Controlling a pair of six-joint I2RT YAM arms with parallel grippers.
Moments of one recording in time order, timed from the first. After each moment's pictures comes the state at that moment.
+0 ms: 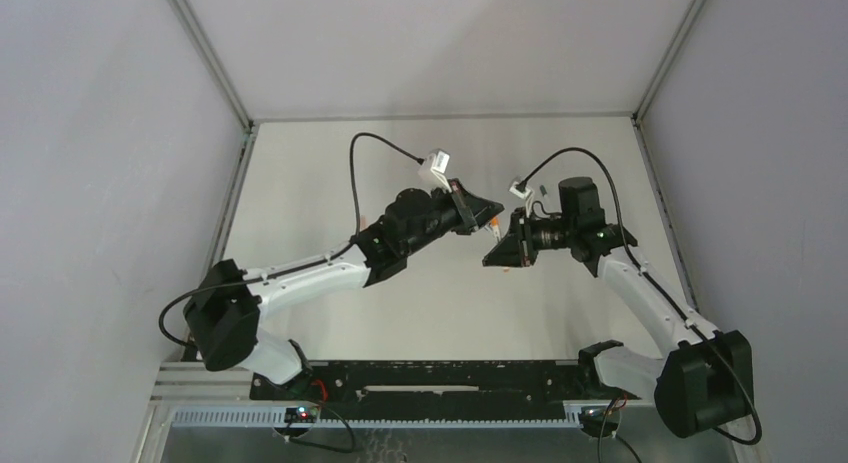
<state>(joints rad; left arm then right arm) -0.97 1.49 1.01 0.36 -0.03 -0.89 0.28 1.13 0.80 -0.38 -1.01 0.10</state>
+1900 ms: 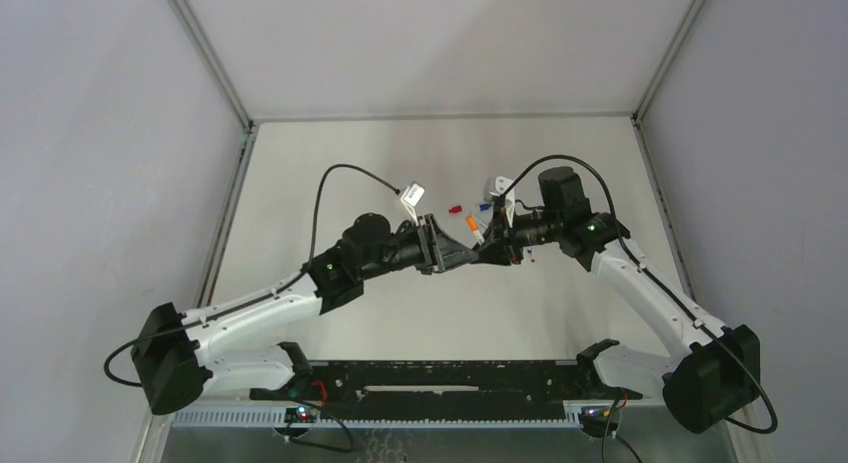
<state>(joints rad) -0.94 1.16 0.78 0.20 0.22 -0.98 0.43 1.15 0.94 -0.44 -1.02 -0.32</state>
